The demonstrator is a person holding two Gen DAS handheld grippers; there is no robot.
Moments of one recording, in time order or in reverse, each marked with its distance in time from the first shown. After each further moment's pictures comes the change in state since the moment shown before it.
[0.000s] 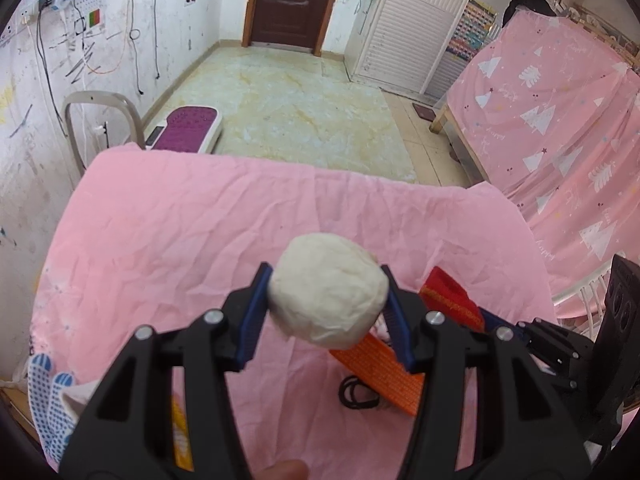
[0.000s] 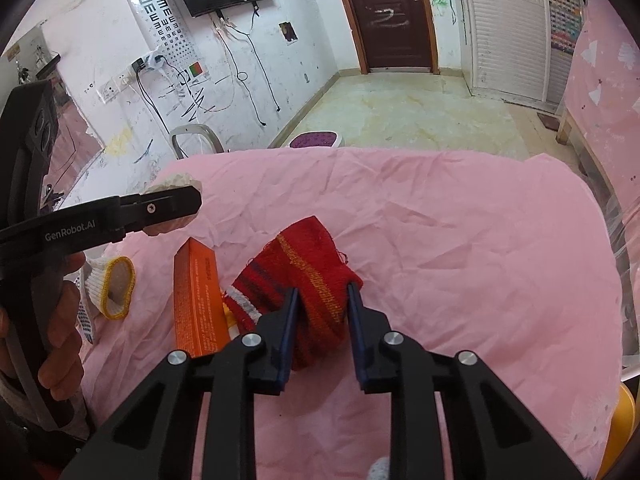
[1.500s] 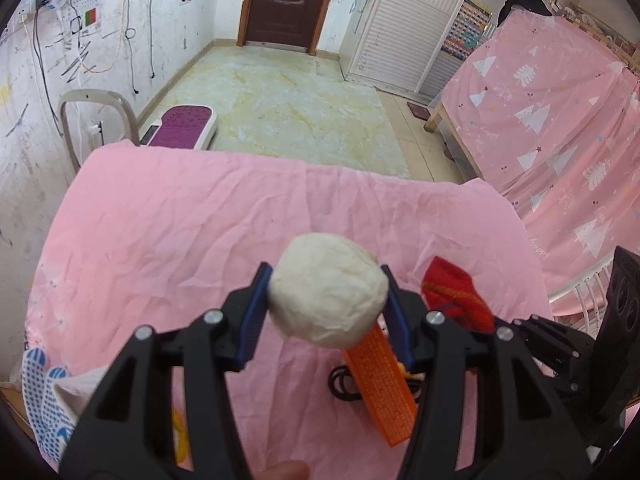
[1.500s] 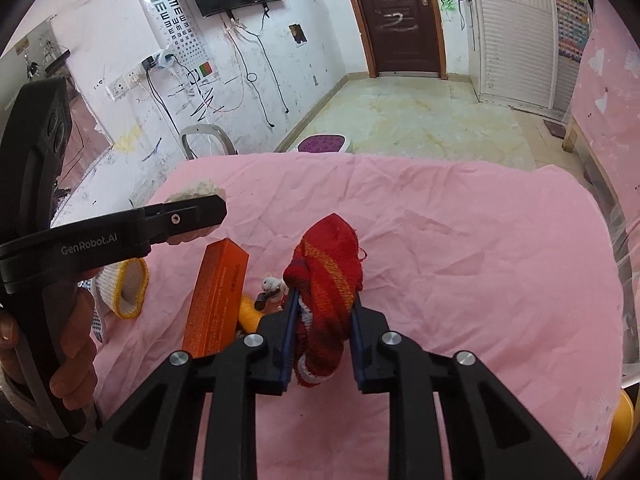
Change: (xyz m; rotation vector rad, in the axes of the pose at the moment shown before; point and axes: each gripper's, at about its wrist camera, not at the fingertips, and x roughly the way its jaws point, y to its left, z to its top) left arm 0.002 -0.006 -0.005 0.002 0.003 -0.020; right arm -0.001 0.016 0.006 -0.022 -0.010 0.017
